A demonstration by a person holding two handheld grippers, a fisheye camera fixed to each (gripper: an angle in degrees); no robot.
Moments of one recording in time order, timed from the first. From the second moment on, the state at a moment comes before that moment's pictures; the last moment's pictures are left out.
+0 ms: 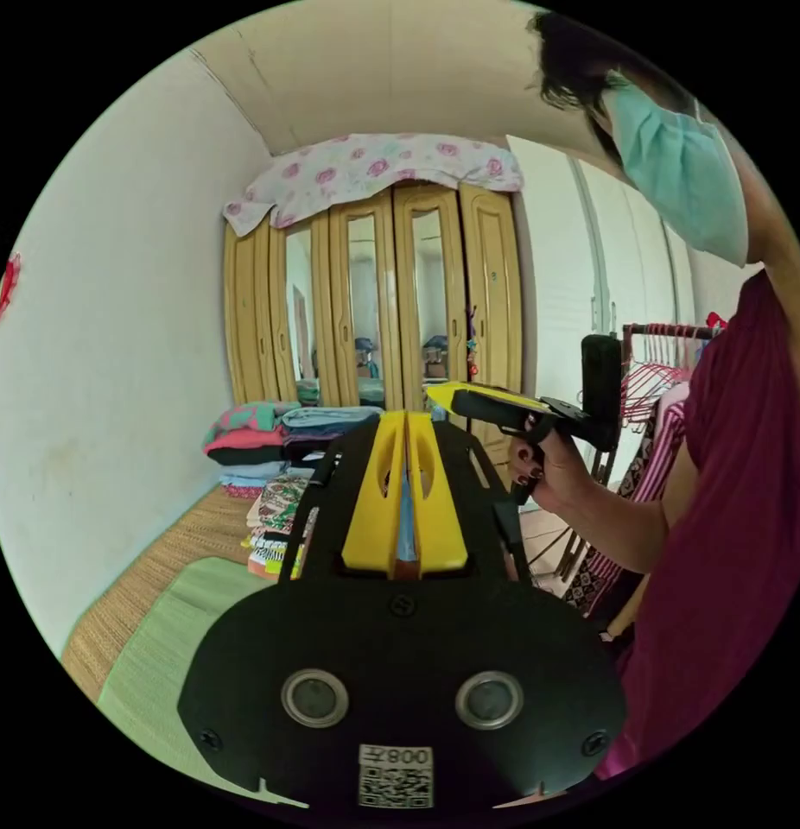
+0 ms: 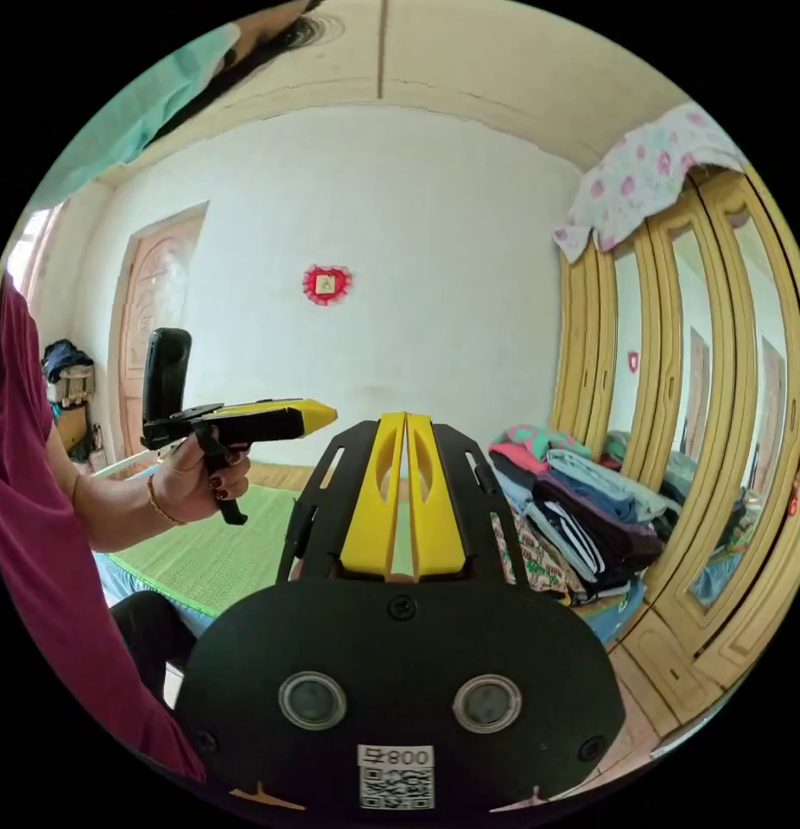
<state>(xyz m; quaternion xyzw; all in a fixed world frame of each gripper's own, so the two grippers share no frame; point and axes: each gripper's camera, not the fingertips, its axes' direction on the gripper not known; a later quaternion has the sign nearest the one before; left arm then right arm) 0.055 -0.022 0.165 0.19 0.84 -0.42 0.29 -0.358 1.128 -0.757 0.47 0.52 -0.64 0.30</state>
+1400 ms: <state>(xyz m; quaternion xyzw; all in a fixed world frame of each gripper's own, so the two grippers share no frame) -0.244 -0.367 0.134 0.37 0.92 -0.10 -0.09 -0.406 1.503 -0.831 0.52 0.45 -0.66 0.31</state>
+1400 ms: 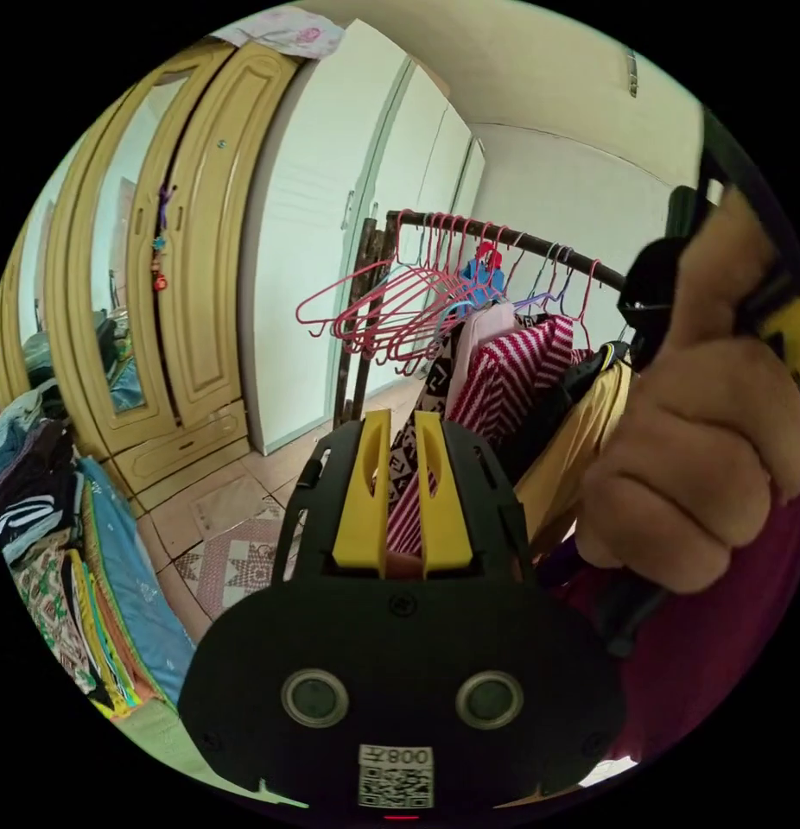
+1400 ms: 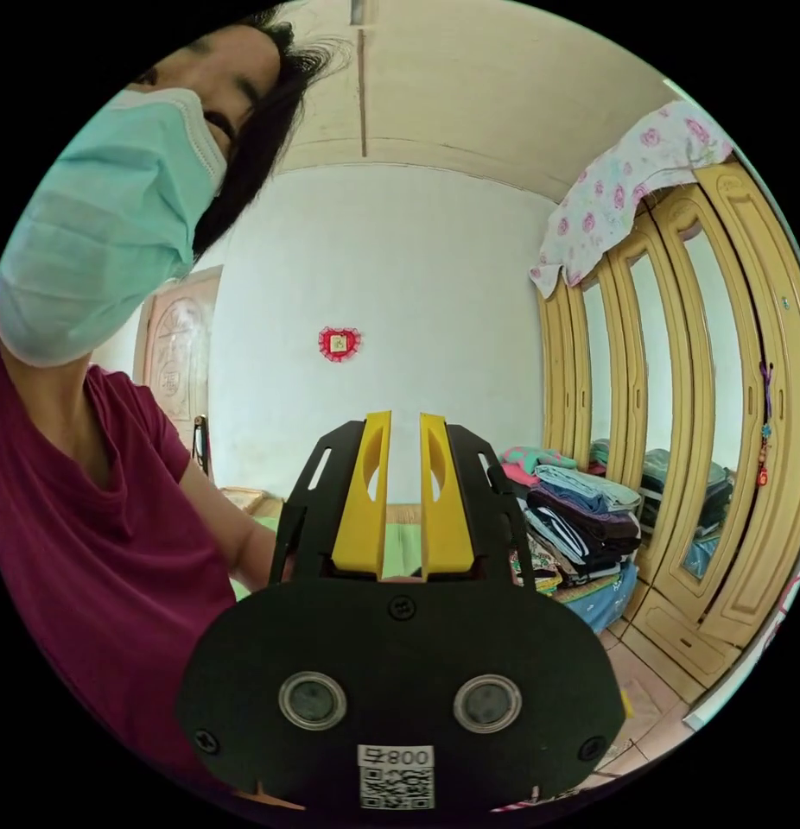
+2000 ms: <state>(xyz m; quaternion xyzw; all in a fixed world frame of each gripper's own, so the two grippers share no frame) -0.396 -0.466 0.155 0.47 0.86 -0.05 -0.18 -0.388 1.552 -0.912 0.51 0.39 -0.70 0.32</state>
